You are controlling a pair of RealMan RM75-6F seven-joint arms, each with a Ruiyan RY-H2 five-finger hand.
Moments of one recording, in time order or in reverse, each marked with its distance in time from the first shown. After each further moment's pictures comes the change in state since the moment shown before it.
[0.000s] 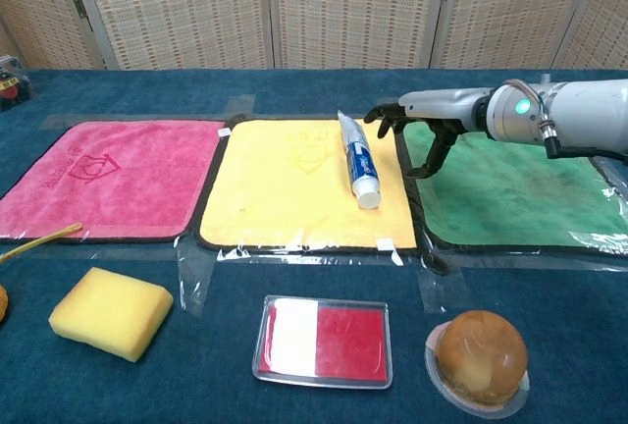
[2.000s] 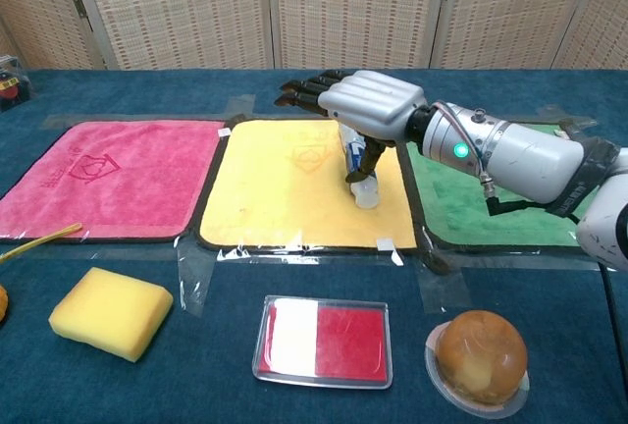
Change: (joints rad) left arm 0.004 0.010 -0.015 -0.001 -0.033 0.008 0.001; right arm 0.037 -0.366 -0.140 0.556 -0.458 0.517 0.211
